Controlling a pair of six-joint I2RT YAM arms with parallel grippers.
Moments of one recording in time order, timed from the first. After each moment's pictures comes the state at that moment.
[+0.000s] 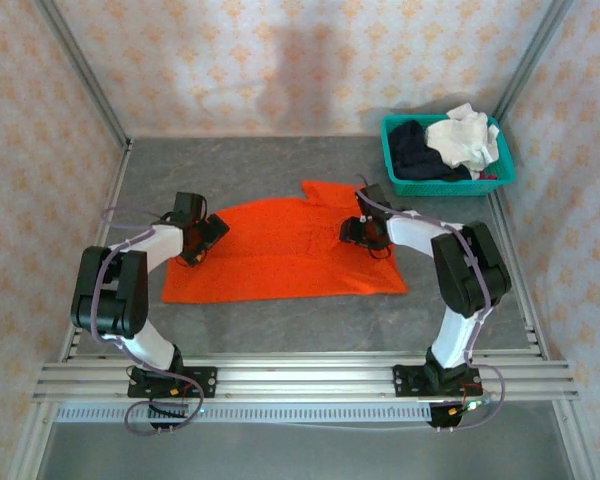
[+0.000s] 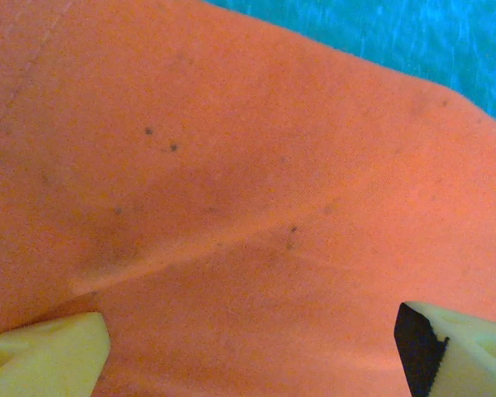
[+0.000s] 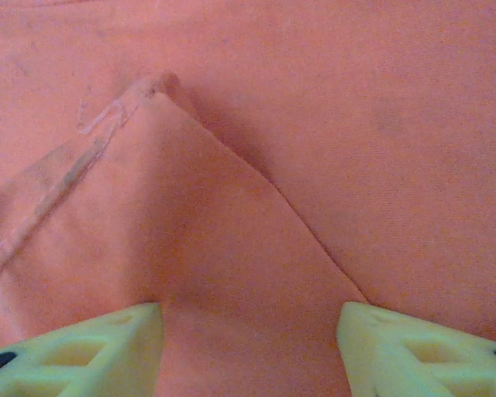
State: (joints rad) left arm -0.04 1.61 0.84 -0.32 0.03 -0.90; right arm 0.38 1.81 1.07 -0.35 -0.07 0.56
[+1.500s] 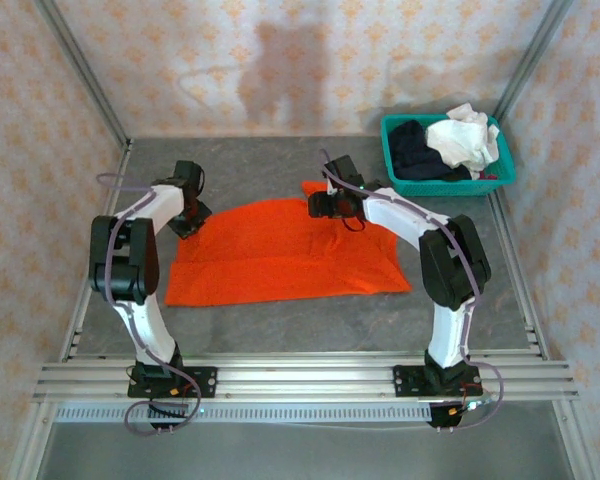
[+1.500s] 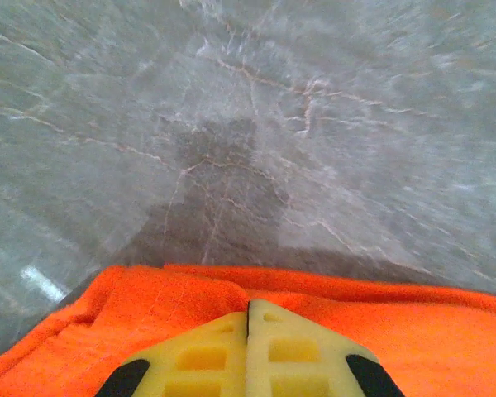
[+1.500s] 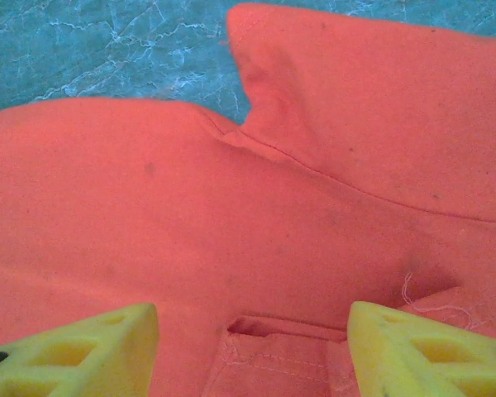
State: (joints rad) left arm 0.01 1.77 1.27 -0.73 -0.16 -0.86; right arm 0.51 1.91 1.43 -0.47 -0.05 0.36
